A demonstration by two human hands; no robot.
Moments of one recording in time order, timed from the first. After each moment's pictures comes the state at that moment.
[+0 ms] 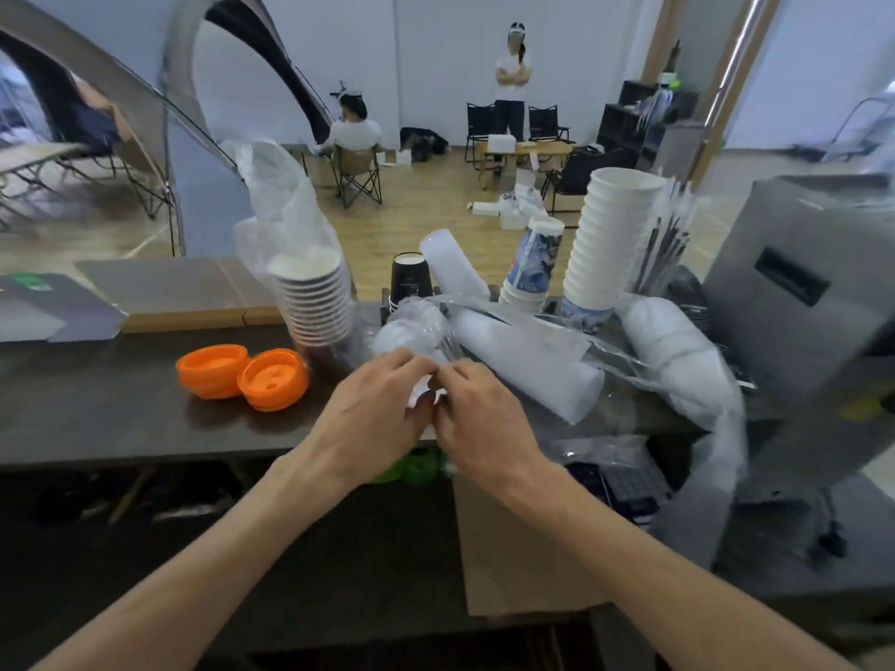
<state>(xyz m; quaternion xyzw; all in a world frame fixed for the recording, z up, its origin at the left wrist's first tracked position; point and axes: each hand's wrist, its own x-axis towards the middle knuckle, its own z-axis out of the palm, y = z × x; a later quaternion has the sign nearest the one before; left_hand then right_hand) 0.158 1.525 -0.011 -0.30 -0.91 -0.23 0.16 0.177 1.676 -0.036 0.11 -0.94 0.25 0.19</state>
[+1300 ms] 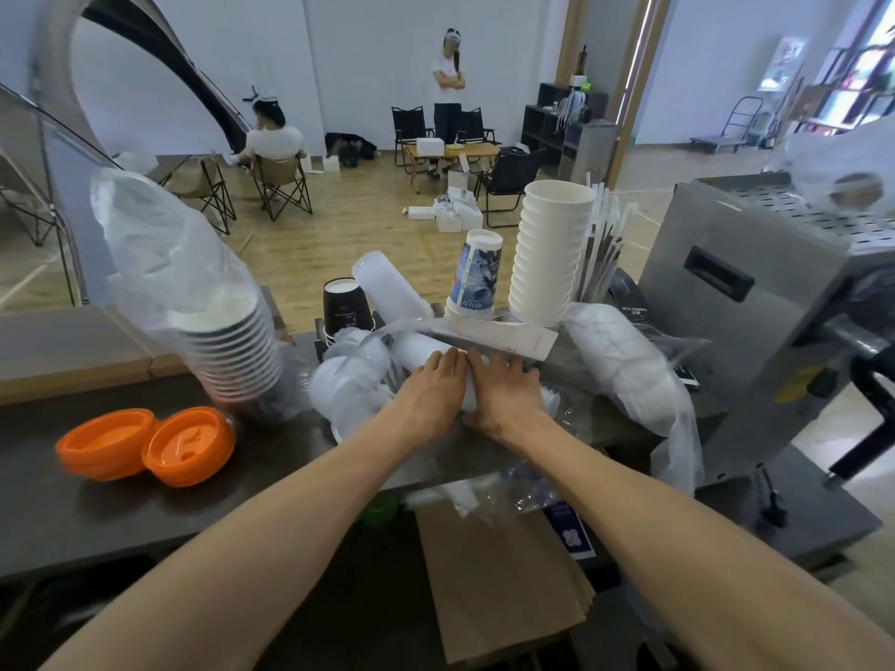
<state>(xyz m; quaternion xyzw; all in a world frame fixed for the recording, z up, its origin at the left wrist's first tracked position) 0.023 1.660 -0.071 -0.40 -0.91 -0.01 0.04 0.067 1.783 -0.079 -0.11 -0.99 -0.03 0.02</state>
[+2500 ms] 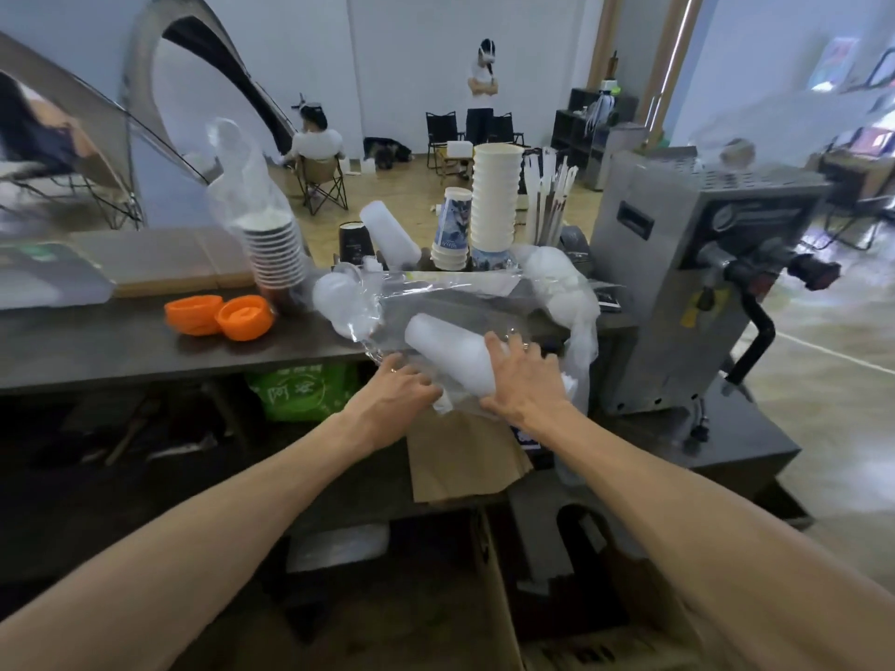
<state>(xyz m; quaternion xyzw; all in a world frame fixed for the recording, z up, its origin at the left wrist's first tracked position) 0.277 1.595 -0.081 -0.47 -0.87 0.08 0.14 0.327 1.804 -0.067 -0.06 -1.00 -0.04 0.06</state>
